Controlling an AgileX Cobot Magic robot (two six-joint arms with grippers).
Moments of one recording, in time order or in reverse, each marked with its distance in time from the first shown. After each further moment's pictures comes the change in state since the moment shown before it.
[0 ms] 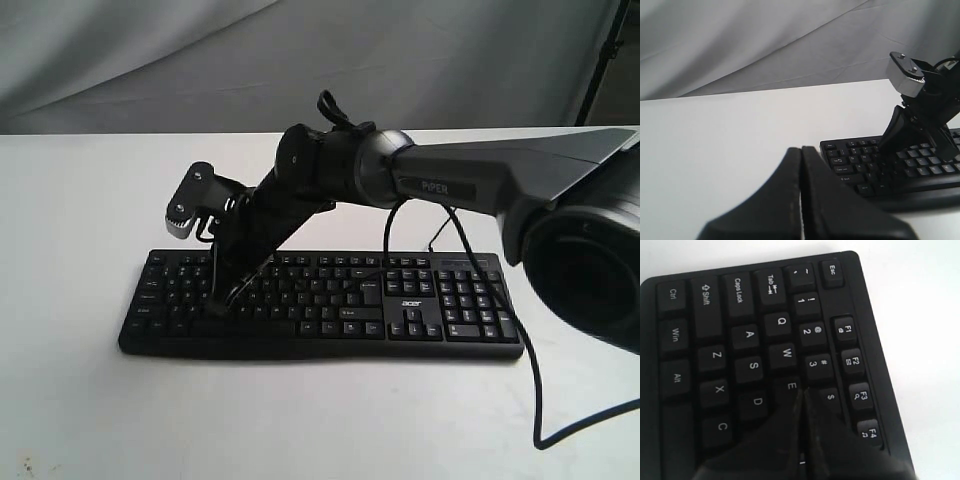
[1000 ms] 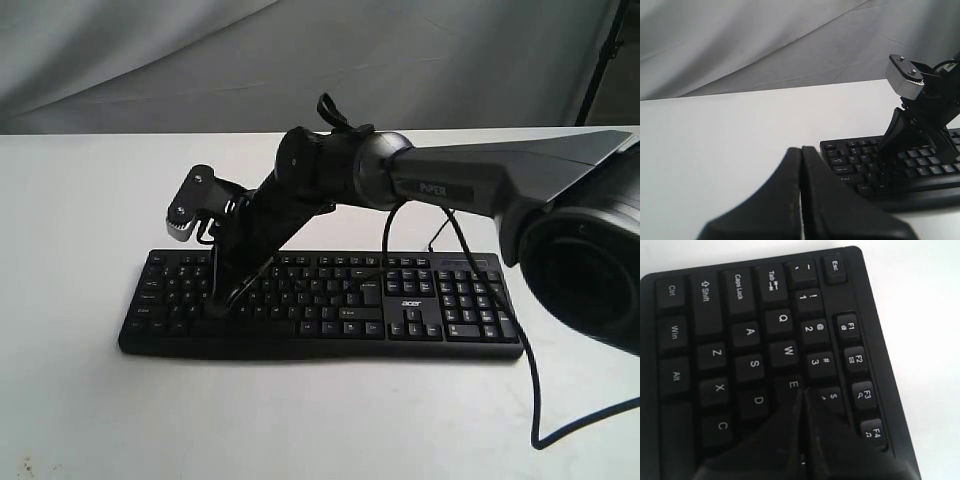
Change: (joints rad) left arm 0.000 0.000 0.000 0.000 0.000 0.000; right arm 0.000 0.008 0.000 0.000 0.002 0.000
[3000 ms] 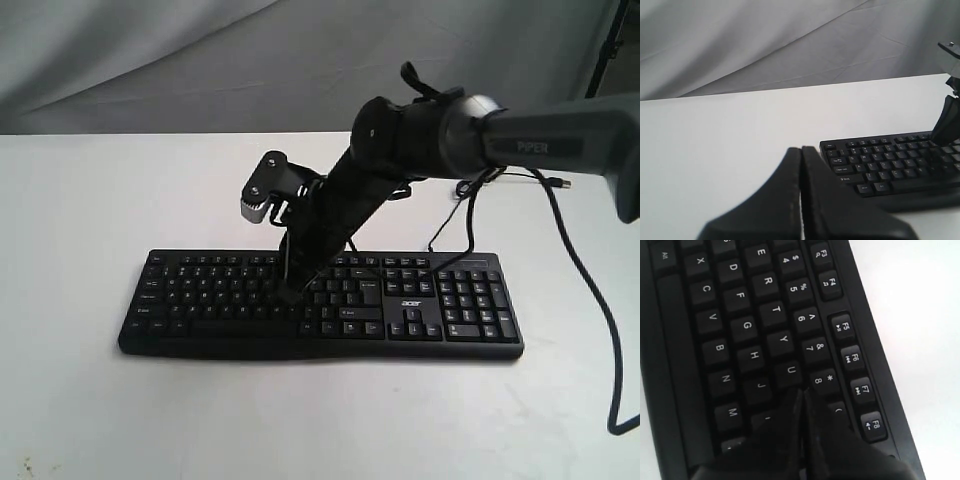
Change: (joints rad) left arm 0.000 0.000 0.000 0.000 0.000 0.000; right arm -0.118 -0.164 0.220 -0.033 0.063 0.011
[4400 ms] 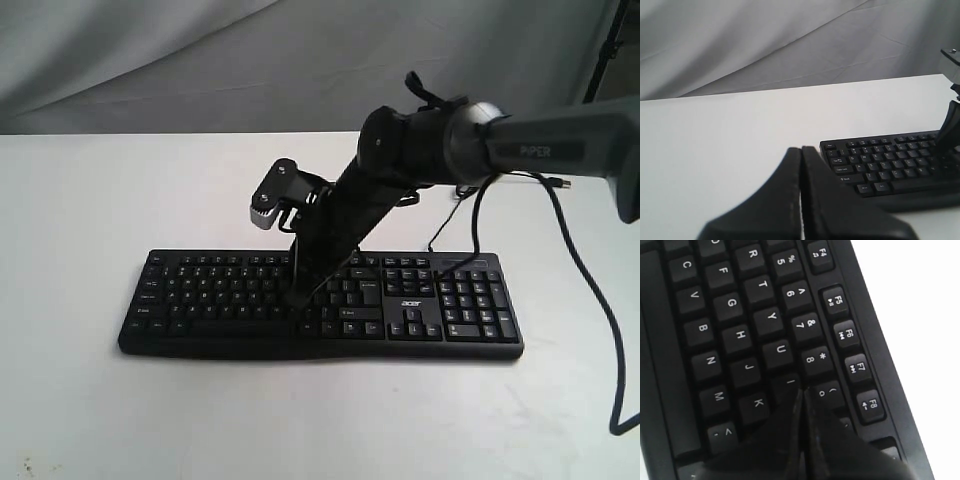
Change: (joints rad) left arm 0.000 0.000 0.000 0.000 0.000 0.000; right arm -0.014 0.003 0.030 -0.019 -0.023 0.022
